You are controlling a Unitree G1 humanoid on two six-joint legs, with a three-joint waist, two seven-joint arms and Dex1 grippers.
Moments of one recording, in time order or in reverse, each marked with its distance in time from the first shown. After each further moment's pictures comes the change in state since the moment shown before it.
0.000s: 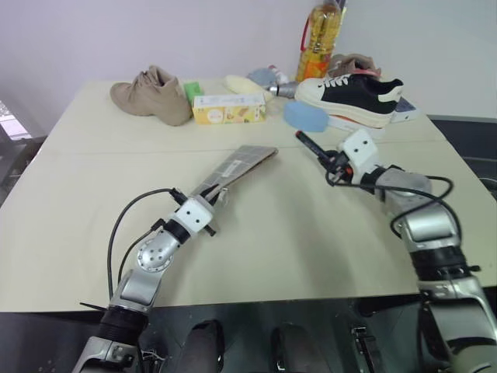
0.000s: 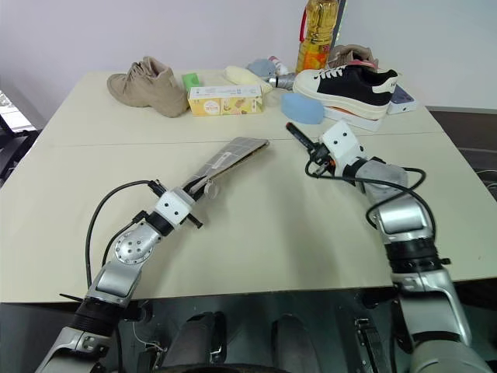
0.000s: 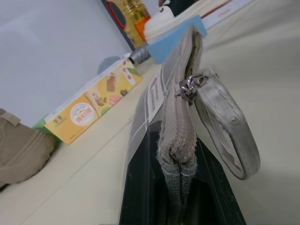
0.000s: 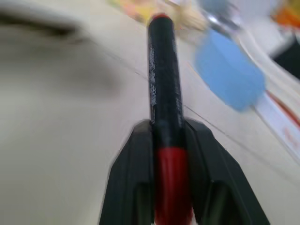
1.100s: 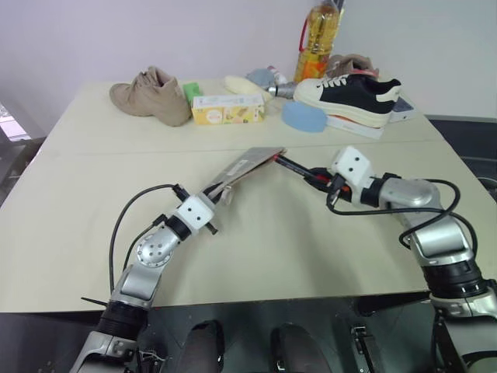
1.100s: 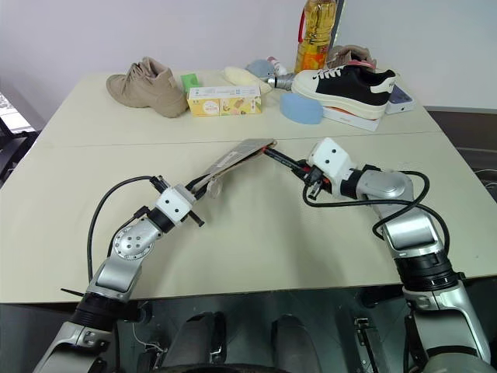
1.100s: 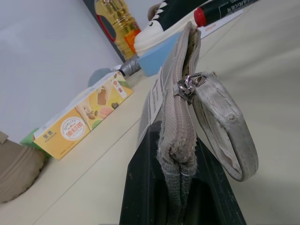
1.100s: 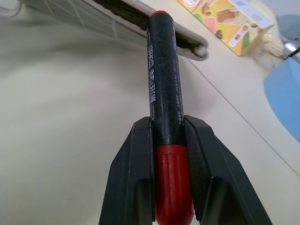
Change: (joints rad) left arm -0.030 0.002 -0.003 0.004 -0.015 -0.006 -0.053; right arm 0.066 -0.042 0.024 -0.125 0.017 0.001 0.142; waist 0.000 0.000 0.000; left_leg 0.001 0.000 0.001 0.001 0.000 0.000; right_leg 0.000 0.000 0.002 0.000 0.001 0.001
